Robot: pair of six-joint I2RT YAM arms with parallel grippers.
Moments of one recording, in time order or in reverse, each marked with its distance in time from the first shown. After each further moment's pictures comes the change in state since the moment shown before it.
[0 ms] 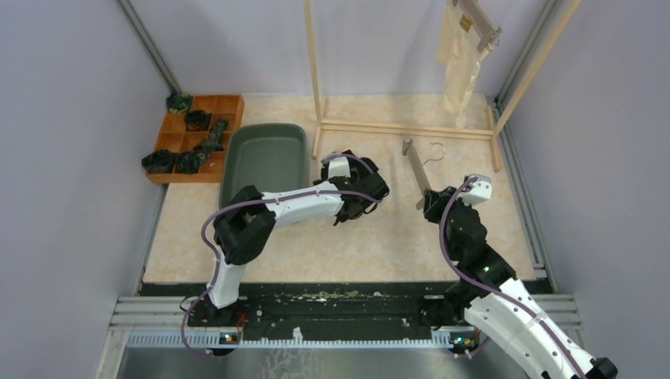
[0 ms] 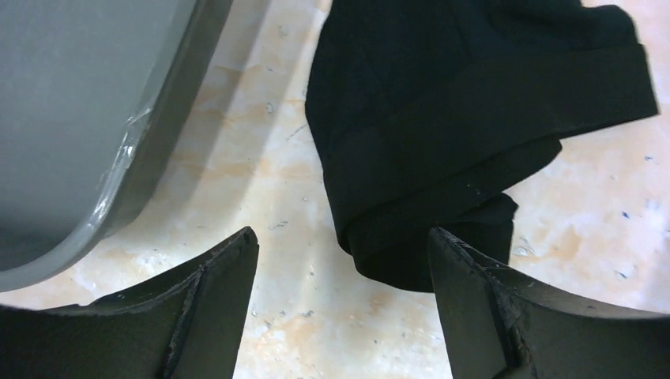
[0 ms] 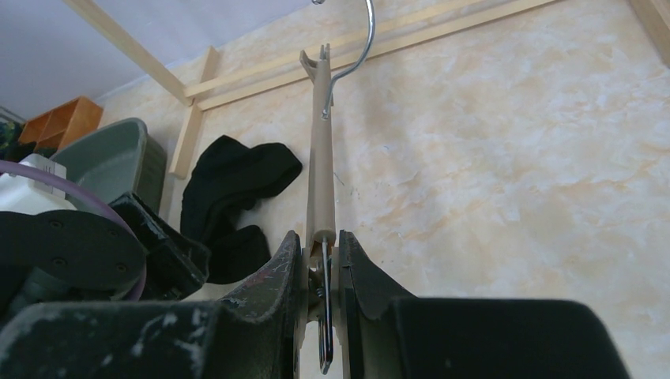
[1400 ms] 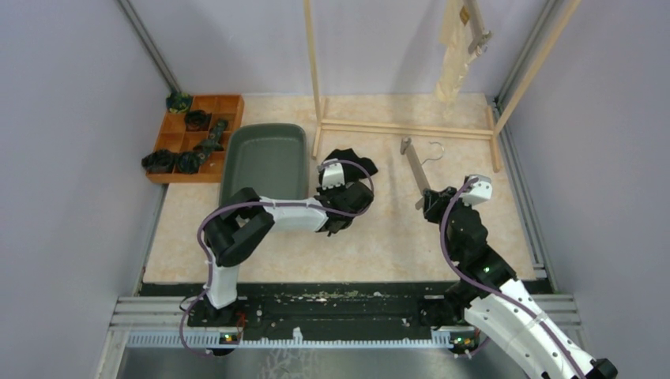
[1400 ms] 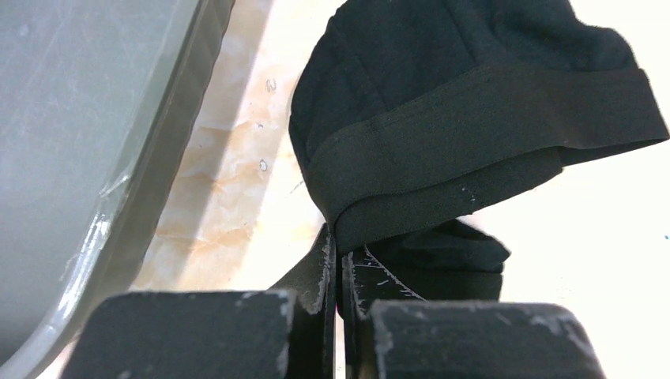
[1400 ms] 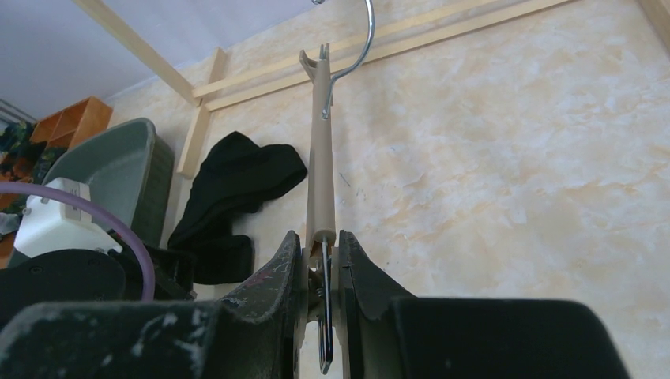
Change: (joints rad) left arm 0.037 -0.071 -0.389 0.655 -0.103 0.338; right arm 0.000 -0.007 -0.006 0.013 -0.014 0.000
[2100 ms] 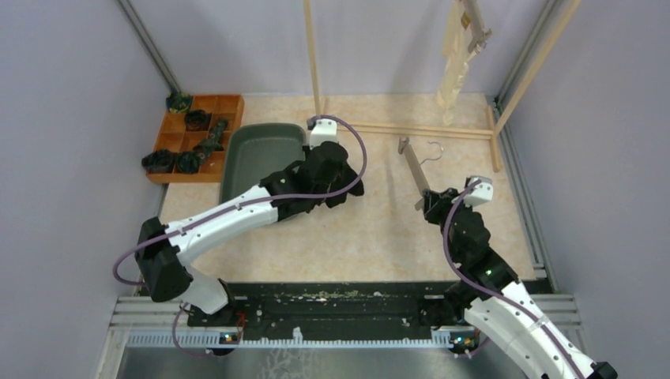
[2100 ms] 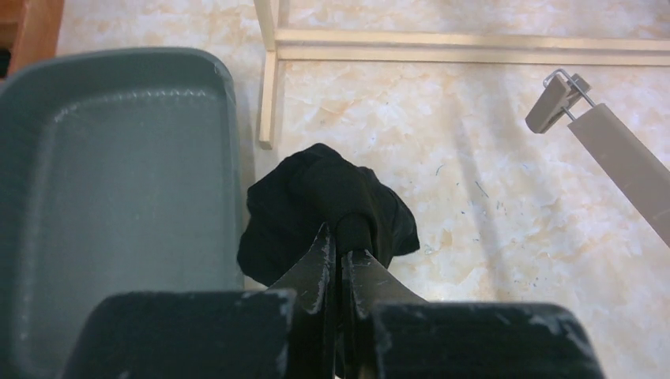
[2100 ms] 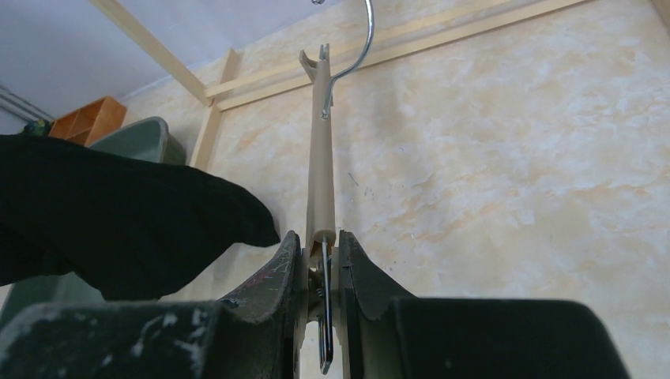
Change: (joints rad) left arm 0.000 -0.440 0.182 -0.218 0.197 0.438; right arm 0.000 -0.028 -0.005 -0.005 -0.020 0.001
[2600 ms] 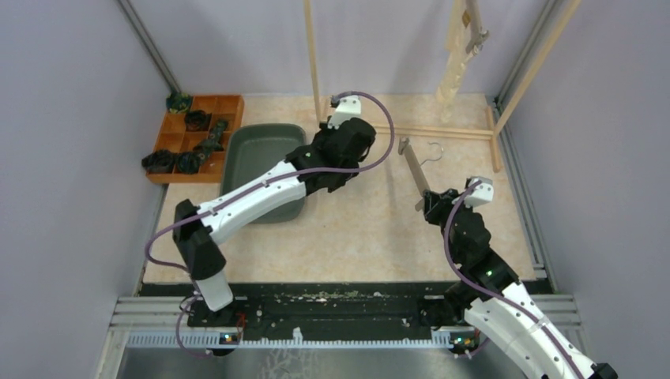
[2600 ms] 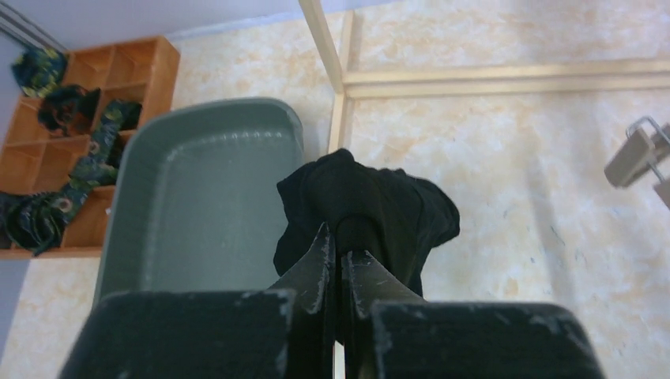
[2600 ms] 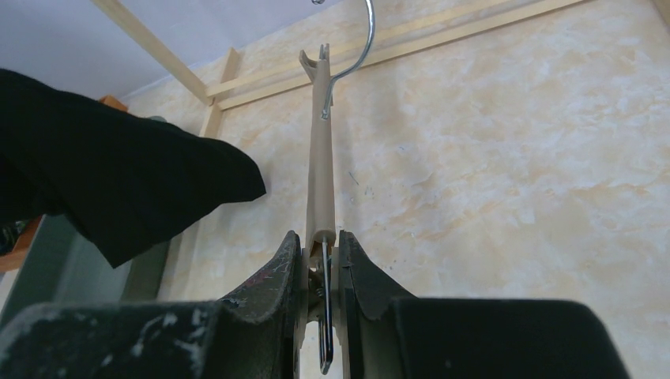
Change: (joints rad) left arm 0.006 0.180 0.340 -0.233 -0.152 0.137; right arm 0.000 -0.011 0.000 -0.010 -0.005 0.001
